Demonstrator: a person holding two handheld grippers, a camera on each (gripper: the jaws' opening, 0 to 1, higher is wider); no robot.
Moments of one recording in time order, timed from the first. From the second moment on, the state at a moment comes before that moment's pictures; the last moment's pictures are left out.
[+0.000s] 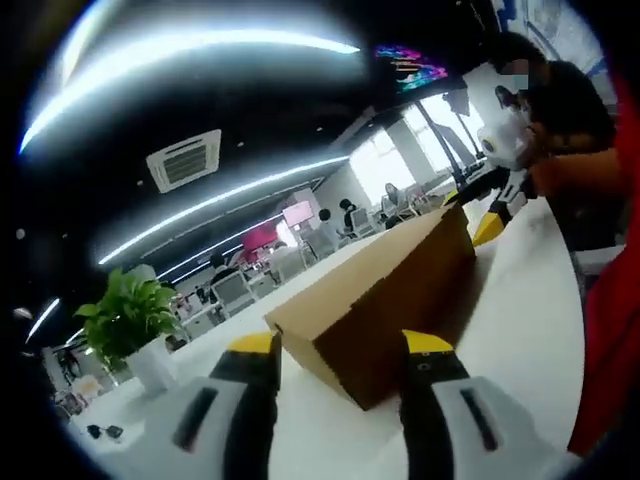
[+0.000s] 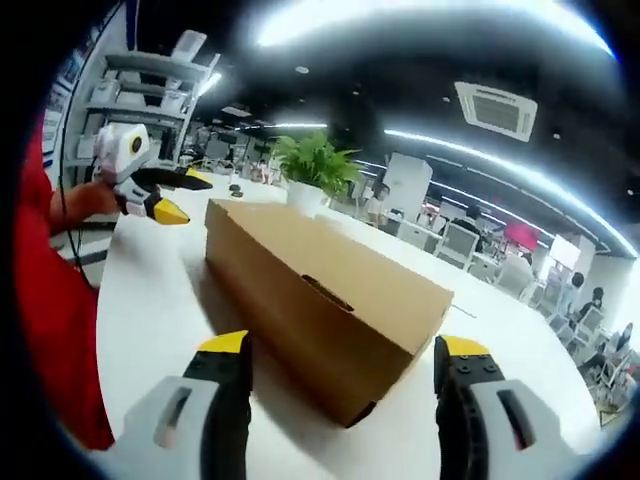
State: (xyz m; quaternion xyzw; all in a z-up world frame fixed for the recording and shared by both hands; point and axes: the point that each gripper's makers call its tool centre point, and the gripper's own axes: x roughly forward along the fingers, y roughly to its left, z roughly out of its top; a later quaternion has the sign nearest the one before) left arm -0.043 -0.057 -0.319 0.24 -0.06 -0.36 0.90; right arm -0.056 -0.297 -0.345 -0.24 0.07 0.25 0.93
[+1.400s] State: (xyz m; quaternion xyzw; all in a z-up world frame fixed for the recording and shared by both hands) left arm -0.074 -0.075 -0.297 0.44 -0.12 -0.33 0.83; right arm -0.087 -0.284 -0.317 -0.46 0.00 0.25 0.85
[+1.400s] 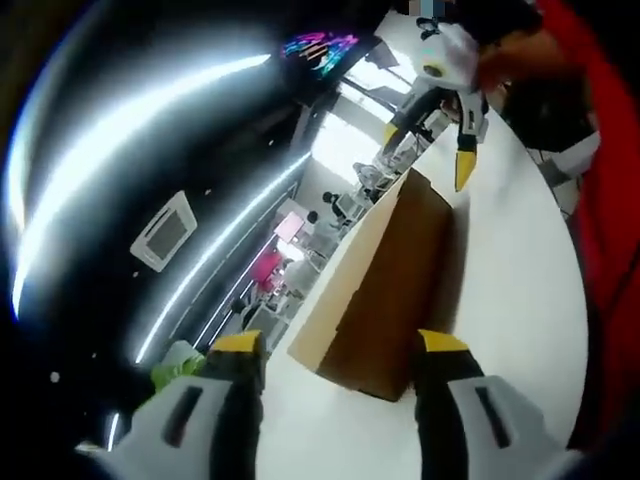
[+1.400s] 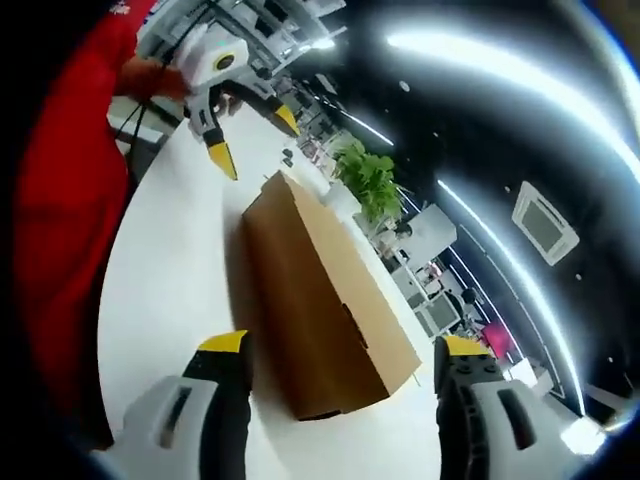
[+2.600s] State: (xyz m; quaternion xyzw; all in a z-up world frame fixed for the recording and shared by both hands) left arm -0.042 -0.064 -0.334 0.49 -0.11 -0.28 0.82; right arm -0.077 -0.297 -0.339 -0.59 0.02 0.19 0.79
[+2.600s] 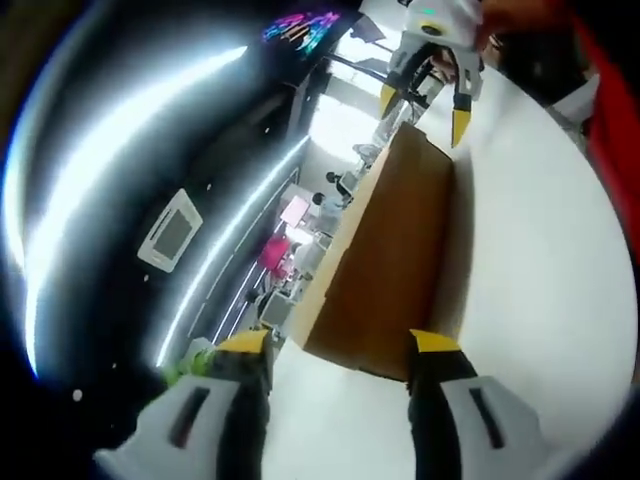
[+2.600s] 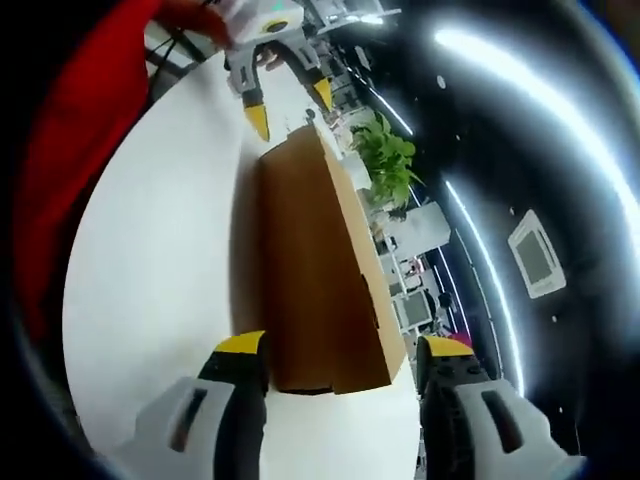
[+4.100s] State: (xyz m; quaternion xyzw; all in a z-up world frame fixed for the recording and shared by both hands) left arm -0.019 -0.064 -0.353 0.54 -0.10 -0.25 0.80; right arm -0.049 -0.300 -0.351 -0.65 0.02 0.19 0.74
